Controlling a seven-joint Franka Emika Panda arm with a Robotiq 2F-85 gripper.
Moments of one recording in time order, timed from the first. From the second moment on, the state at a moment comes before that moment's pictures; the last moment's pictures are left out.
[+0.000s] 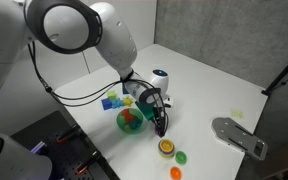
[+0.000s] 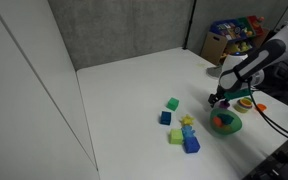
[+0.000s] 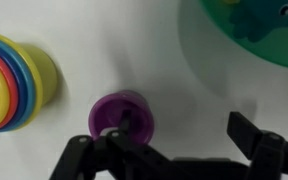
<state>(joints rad) -0.11 0.83 -0.12 -1.94 -0.01 2.67 0.13</state>
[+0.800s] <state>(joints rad) -0.06 0.83 -0.20 -1.95 -0.01 2.68 0.16</state>
